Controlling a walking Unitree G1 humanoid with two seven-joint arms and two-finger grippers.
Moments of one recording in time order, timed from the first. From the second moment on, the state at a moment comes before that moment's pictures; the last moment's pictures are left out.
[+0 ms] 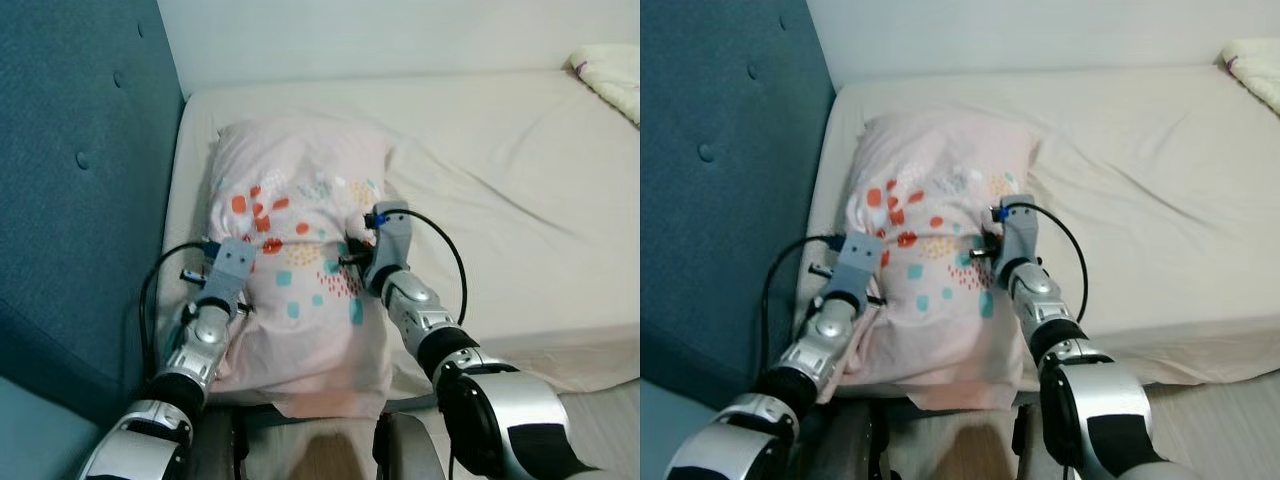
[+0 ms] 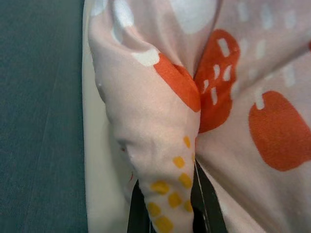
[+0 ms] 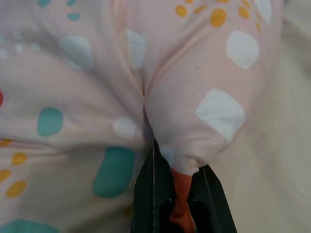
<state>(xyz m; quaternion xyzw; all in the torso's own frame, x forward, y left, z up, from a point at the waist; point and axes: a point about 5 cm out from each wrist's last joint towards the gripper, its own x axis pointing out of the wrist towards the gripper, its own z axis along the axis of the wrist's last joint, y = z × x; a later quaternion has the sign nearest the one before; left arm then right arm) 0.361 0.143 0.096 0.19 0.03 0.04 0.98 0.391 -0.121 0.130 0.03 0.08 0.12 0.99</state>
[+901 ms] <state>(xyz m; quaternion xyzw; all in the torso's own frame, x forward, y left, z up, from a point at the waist) 0.292 0.215 0.151 0.12 -0.06 -0.04 0.99 0.395 -0.058 0.161 0.00 0.05 0.23 0.97</state>
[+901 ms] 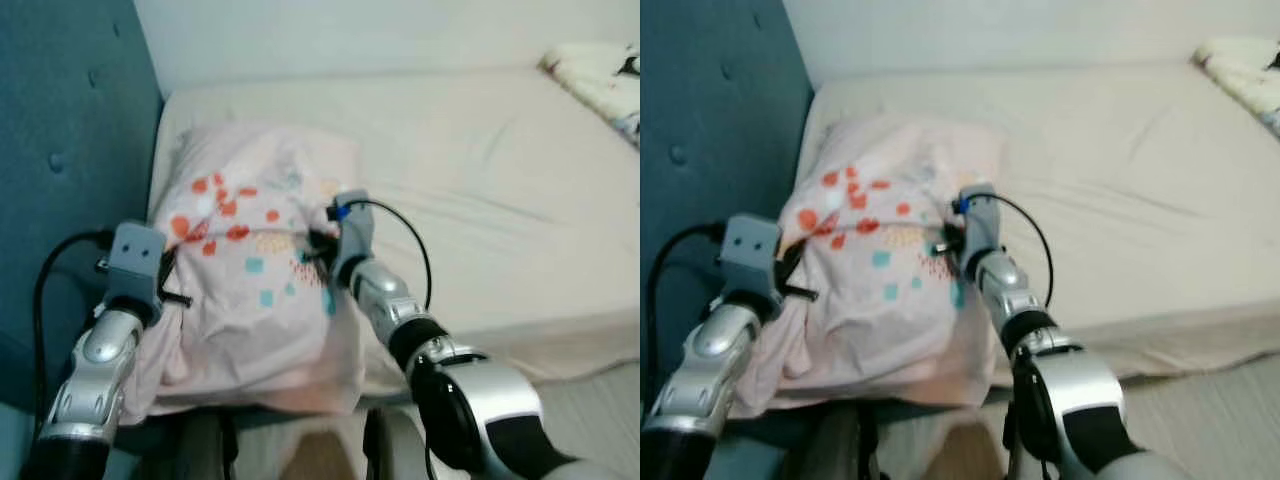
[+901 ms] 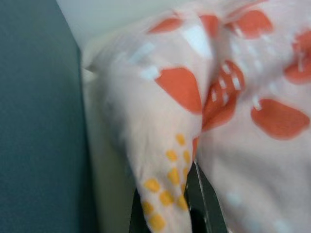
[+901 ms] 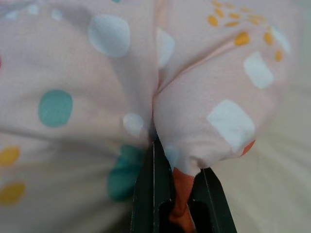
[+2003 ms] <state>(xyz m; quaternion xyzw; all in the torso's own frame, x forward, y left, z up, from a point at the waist) 0.334 0.200 0.142 0.18 -0.04 0.00 0.98 0.392 -0.066 0.151 -0.05 0.05 0.22 0.97</state>
